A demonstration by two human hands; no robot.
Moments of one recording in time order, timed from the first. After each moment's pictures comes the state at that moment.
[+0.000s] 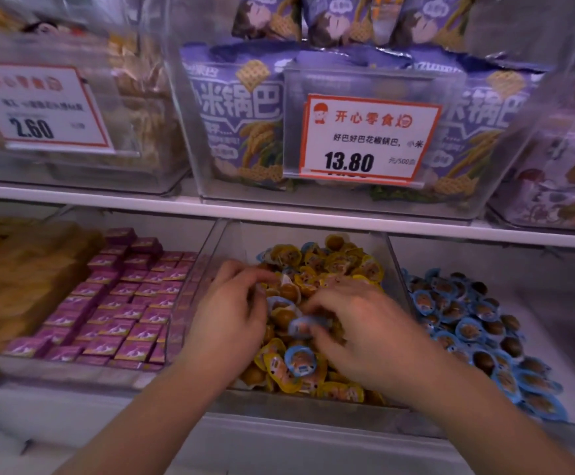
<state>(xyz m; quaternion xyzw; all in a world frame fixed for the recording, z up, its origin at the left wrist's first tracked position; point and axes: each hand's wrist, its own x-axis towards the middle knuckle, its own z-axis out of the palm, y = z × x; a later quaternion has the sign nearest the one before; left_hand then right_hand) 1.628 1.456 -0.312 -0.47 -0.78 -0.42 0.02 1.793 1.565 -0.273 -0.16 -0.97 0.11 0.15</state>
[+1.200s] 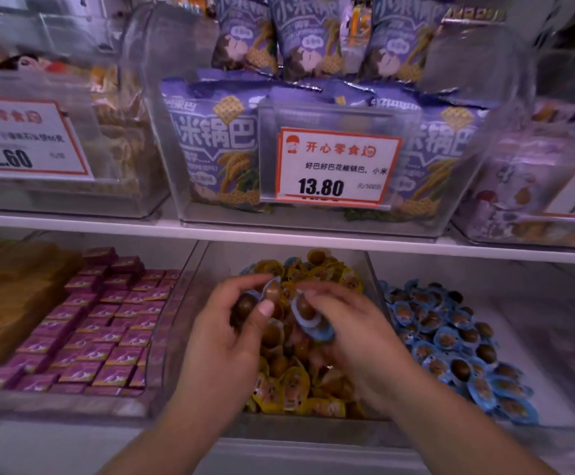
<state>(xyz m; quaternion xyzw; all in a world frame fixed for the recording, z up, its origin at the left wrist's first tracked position) 1.660 1.448 -0.297 -0.43 -0.67 -0.61 -0.06 1.783 1.557 -0.272 -0.31 -0.60 0.70 0.26</state>
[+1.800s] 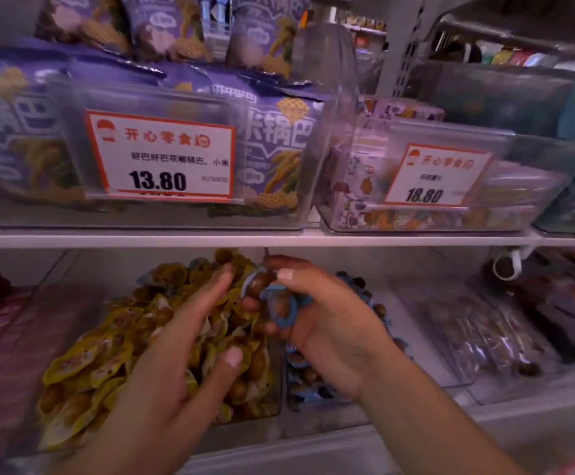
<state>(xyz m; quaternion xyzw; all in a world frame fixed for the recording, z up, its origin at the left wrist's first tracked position) 1.712 1.470 -0.294 -0.62 -0.58 -0.52 -0.08 1.857 1.598 -0.246 -0.20 -0.47 0.80 0.31</state>
